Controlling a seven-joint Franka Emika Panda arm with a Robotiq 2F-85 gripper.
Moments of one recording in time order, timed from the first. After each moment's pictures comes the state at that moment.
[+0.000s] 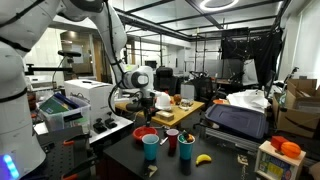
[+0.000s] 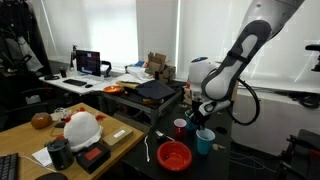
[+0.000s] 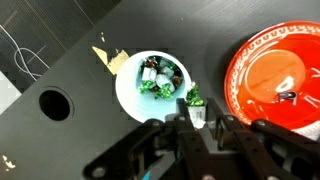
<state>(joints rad) 0.33 0.57 -0.16 -2.17 -0.10 2.66 0.57</state>
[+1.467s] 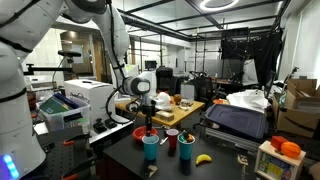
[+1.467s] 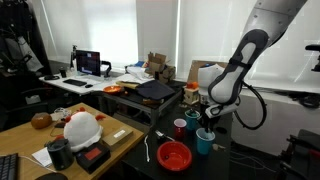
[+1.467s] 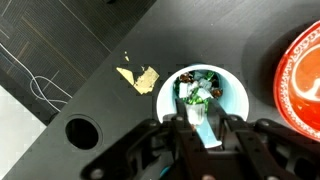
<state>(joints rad) 0.26 0.60 -0.17 -2.22 -0.06 2.72 0.60</state>
